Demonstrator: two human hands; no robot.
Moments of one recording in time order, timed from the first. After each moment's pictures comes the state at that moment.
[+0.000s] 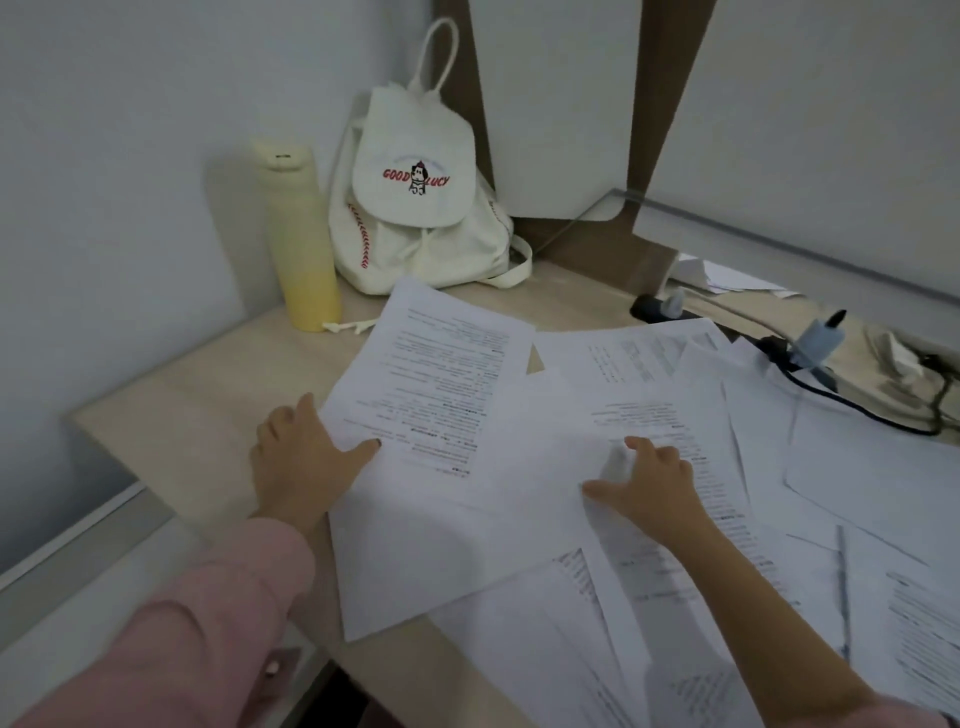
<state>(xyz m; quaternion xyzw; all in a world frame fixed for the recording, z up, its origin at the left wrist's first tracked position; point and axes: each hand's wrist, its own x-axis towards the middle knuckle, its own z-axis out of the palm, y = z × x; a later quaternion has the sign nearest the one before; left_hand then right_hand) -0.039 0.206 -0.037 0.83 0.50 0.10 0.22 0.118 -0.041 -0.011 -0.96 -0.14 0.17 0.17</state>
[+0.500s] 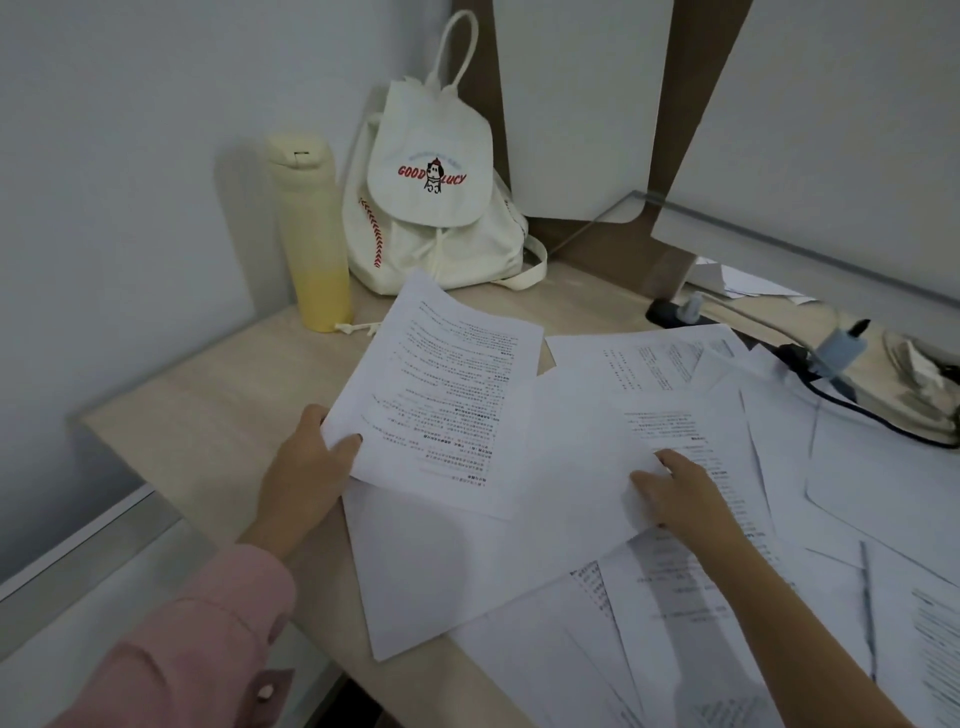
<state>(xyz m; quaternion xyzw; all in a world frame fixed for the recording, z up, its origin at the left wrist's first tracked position) -0.053 0.219 -0.039 0.79 0.44 0.17 0.40 0.128 -0.041 -0.015 -0.92 -0.08 0.18 0.35</state>
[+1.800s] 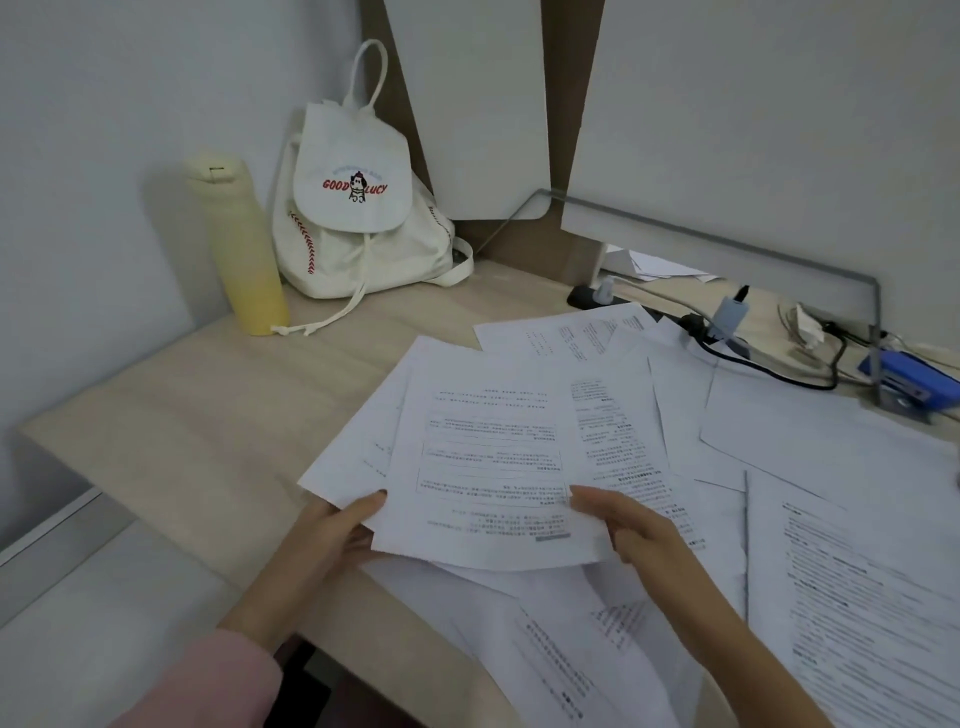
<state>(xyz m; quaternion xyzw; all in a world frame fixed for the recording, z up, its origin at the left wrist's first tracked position) -0.078 0.103 -0.033 0.56 0.30 0.10 0.77 0.055 -0.144 -0.010 -0.81 -0.19 0.25 0.50</state>
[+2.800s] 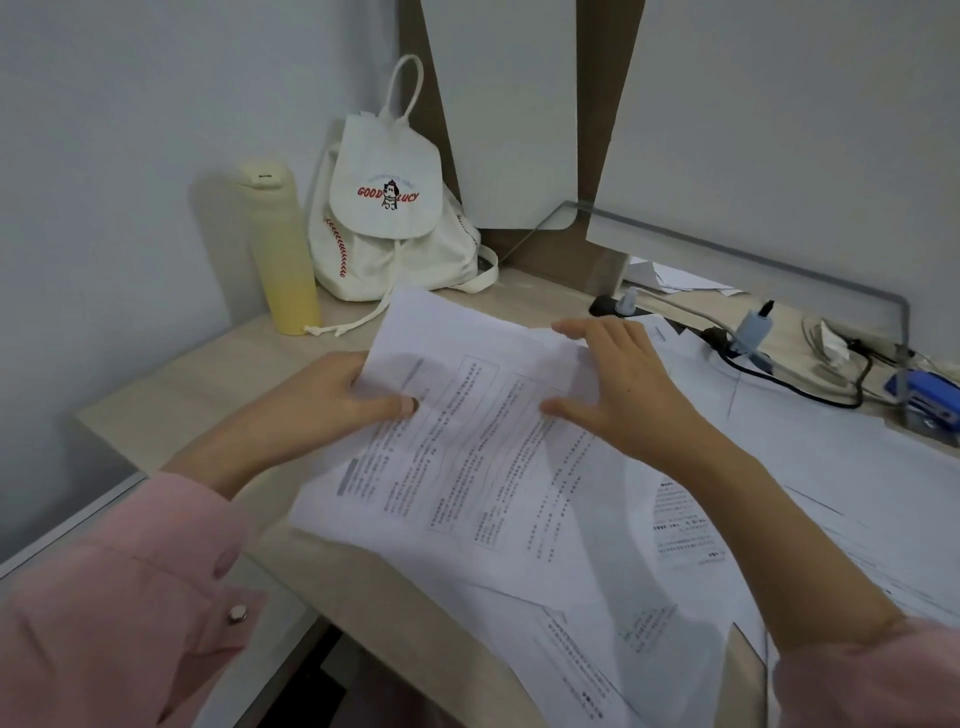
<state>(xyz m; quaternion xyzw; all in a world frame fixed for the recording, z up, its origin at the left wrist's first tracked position) -0.065 0.148 0.085 0.85 0.13 0.06 0.50 0.091 -0.057 0.090 -0.88 -0.42 -0.02 0.20</state>
